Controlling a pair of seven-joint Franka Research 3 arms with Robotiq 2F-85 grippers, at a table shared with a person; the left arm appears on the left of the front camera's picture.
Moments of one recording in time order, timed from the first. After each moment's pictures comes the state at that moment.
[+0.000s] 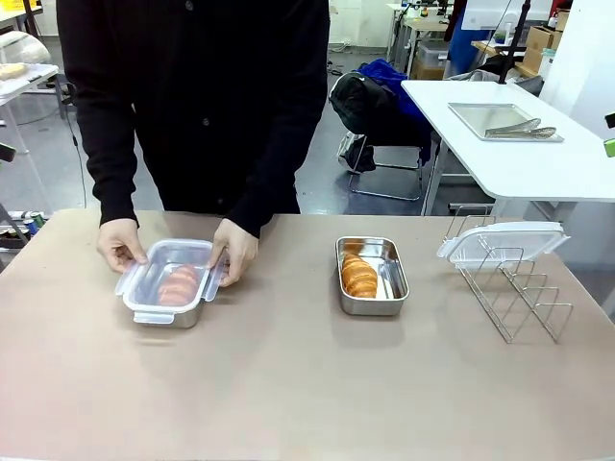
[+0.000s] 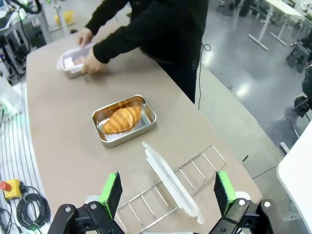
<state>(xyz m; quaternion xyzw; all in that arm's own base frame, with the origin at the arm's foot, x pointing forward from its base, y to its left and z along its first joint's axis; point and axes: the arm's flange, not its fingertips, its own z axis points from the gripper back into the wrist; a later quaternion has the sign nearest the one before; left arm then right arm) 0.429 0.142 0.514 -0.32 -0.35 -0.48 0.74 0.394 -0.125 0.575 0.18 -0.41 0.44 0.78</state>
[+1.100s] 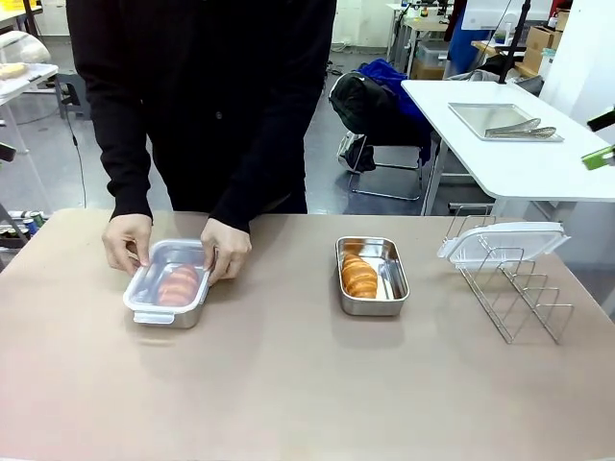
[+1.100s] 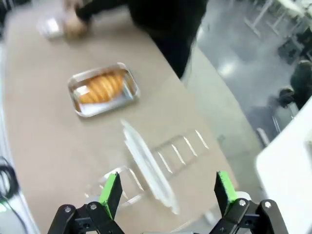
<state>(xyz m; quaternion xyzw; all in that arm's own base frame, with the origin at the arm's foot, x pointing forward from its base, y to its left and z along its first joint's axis) 0.430 0.142 0.514 -0.32 -0.35 -0.48 0.74 0.412 -0.080 0.568 0.04 -0.36 0.52 0.78</state>
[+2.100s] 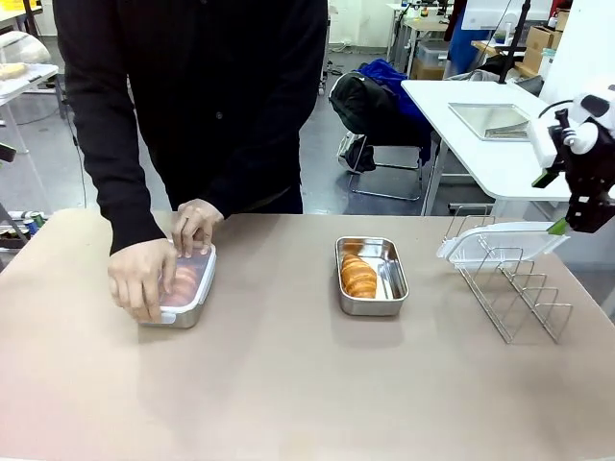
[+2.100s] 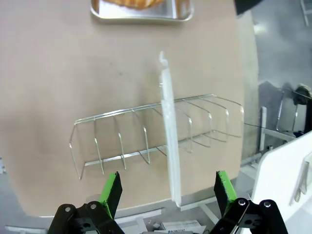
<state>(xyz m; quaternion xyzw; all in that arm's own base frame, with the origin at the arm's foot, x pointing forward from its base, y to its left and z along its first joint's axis) 0.430 0.141 0.514 -0.32 -0.35 -0.48 0.74 0.431 -0.015 0.481 -0.08 -0.17 0.68 0.71</state>
